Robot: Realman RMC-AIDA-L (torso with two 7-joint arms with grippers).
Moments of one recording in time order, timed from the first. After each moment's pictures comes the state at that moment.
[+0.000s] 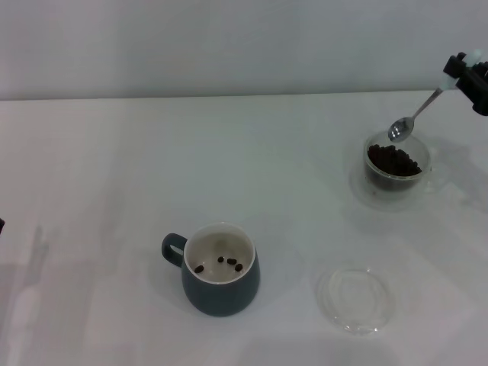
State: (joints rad) left arm -0.20 -2.08 2.84 0.25 -1.38 1.42 -0.19; right arm 0.37 1.87 -1.19 -0.40 -0.82 -1.21 1.10
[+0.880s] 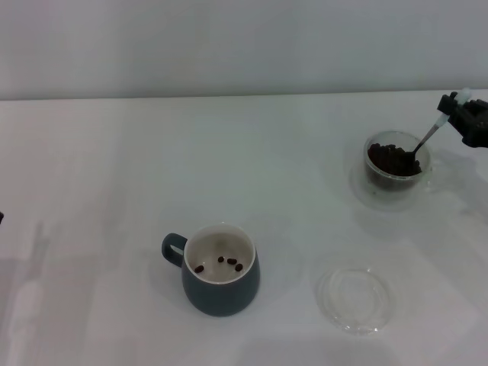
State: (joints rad) left arm -0.22 -2.08 2.83 0.24 -1.39 1.42 -0.19; right arm 0.35 1.90 -1.19 -0.39 -0.89 -1.08 1.10
